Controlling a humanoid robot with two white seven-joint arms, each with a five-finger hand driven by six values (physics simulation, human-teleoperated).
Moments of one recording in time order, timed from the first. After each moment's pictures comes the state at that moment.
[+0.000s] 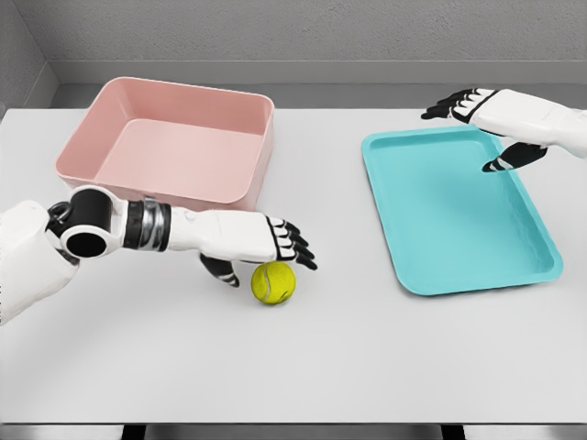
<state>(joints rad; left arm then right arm) -0.72 0.61 -0.90 -1.55 -0.33 -0.61 -0.61 -0.88 -0.97 0.90 -1.30 0.18 -0.61 0.28</state>
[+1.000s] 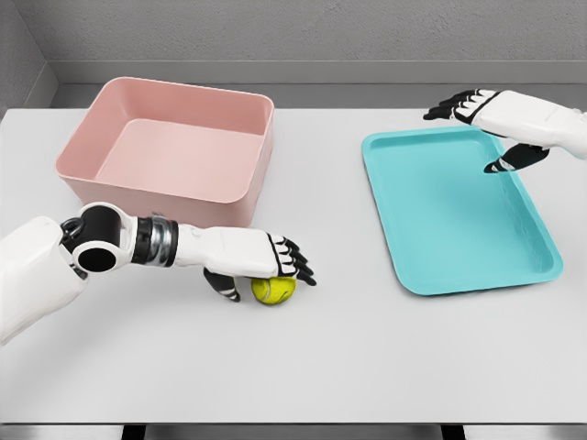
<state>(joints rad) -0.68 0.60 -0.91 -1.53 -0.37 -0.61 -0.61 -0.87 -0.97 0.89 -1.30 0.18 -0.61 0.27</state>
